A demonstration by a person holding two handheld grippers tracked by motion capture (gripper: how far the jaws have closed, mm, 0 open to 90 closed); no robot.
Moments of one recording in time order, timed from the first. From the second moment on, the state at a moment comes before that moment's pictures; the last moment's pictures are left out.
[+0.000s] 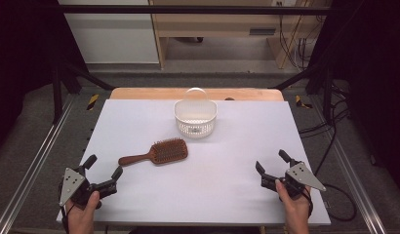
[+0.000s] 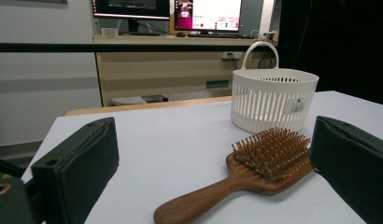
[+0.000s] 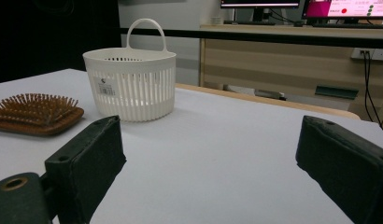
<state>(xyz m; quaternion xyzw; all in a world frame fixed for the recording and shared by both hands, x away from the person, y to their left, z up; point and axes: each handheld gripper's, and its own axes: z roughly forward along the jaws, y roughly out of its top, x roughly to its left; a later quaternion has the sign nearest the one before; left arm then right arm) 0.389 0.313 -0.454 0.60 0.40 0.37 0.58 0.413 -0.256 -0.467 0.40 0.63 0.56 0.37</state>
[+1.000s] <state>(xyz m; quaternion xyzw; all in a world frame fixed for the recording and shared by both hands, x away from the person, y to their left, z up) 0.456 0.263 -0.416 0.71 0.39 0.30 0.51 0.412 -0.249 -0.466 0.39 0.63 0.56 0.36</state>
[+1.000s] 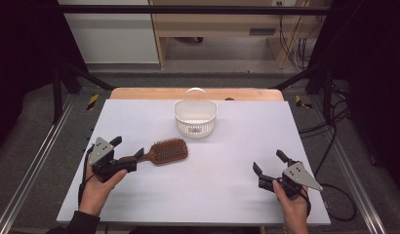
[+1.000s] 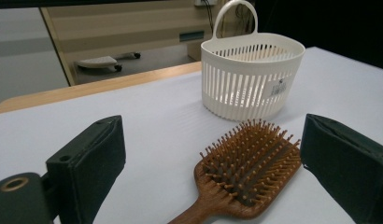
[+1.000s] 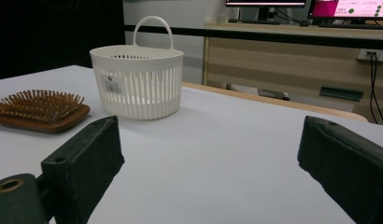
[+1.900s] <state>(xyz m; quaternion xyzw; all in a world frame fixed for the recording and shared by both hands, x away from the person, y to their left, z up) 0.504 0.277 -0.442 0.78 0.41 0.27 0.40 0.412 -0.248 -0.466 0.39 0.63 0.56 0.36</state>
